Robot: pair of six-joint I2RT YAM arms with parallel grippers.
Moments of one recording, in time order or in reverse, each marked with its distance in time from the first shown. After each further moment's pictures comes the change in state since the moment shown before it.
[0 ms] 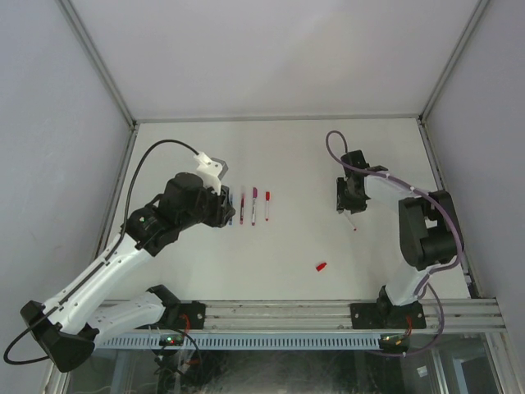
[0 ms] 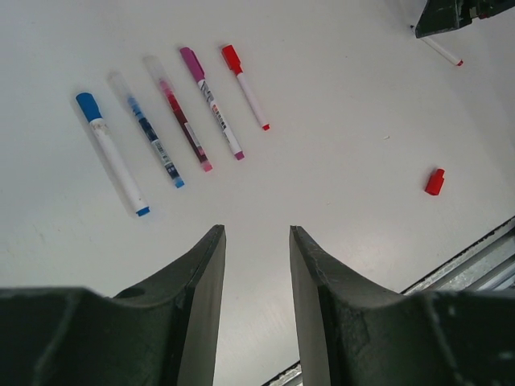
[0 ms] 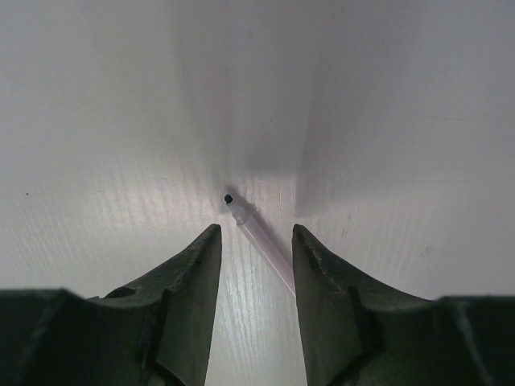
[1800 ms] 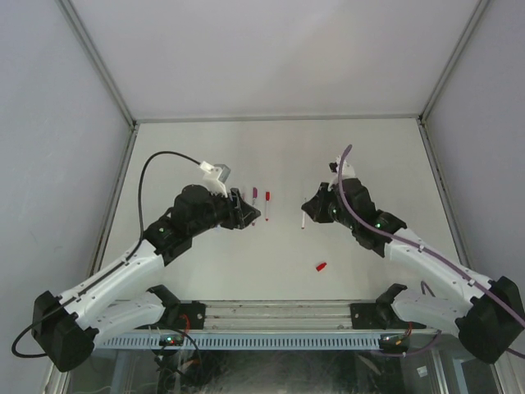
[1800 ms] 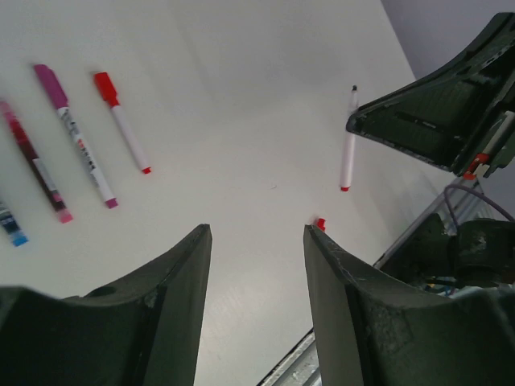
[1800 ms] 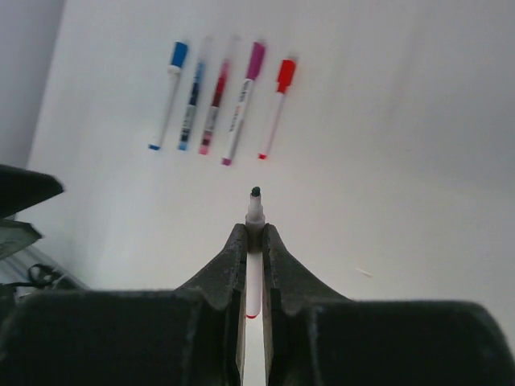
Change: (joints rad) left arm -0.006 -0.002 -0.269 0.477 0.162 -0.311; right arm 0.394 -0.633 -0.286 0.327 -0.050 0.308
